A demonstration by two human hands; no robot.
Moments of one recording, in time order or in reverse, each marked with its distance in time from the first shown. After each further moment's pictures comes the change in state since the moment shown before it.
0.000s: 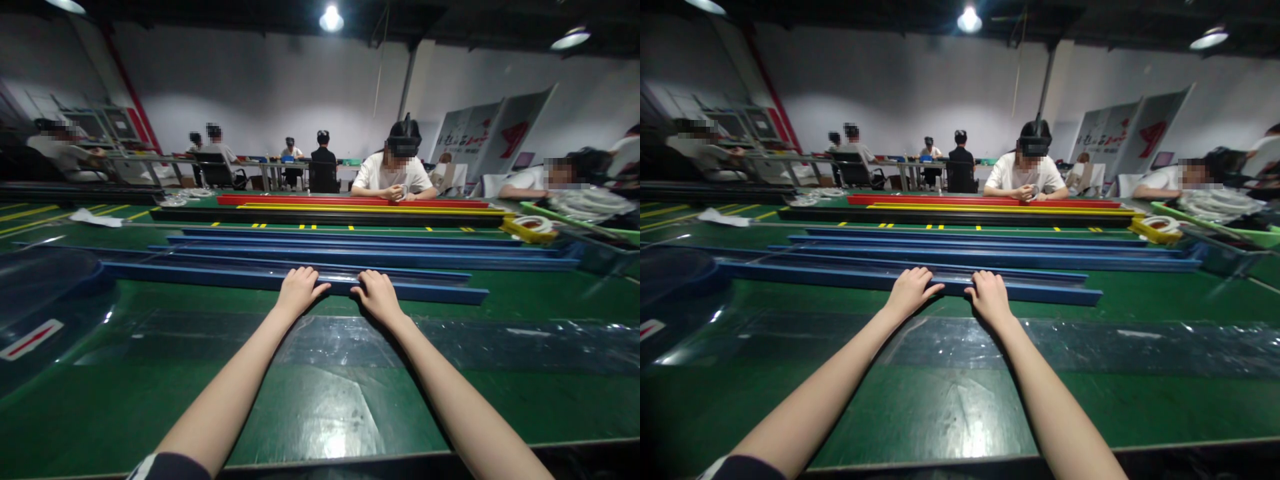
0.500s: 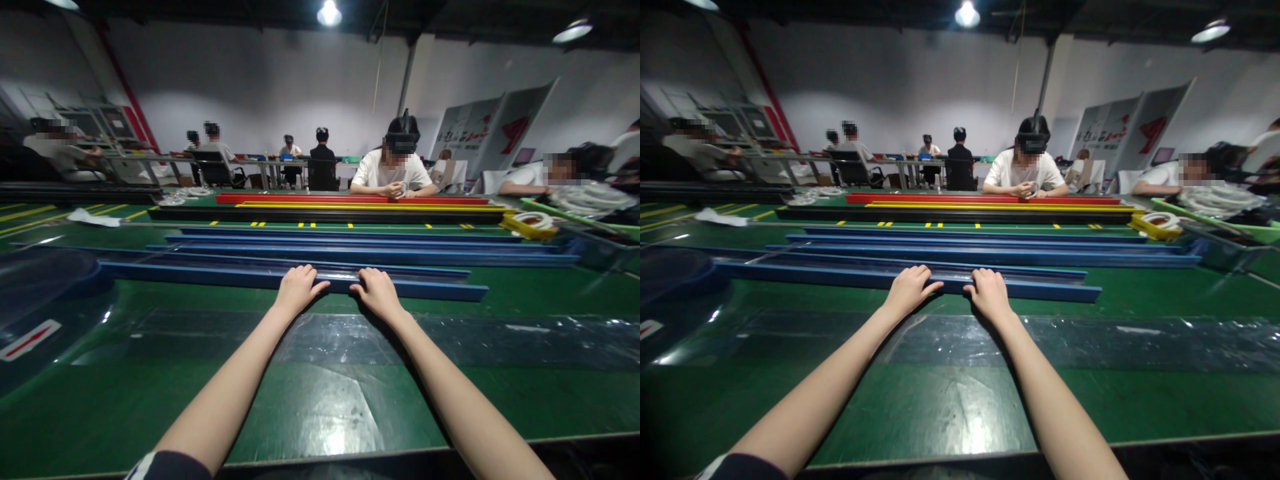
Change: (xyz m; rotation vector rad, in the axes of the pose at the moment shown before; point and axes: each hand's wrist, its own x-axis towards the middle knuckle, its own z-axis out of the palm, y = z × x) left_hand 0.000 0.000 0.001 -0.001 -0.003 -0.009; right_hand 0.003 -0.001 -0.004 -0.012 -0.047 0.038
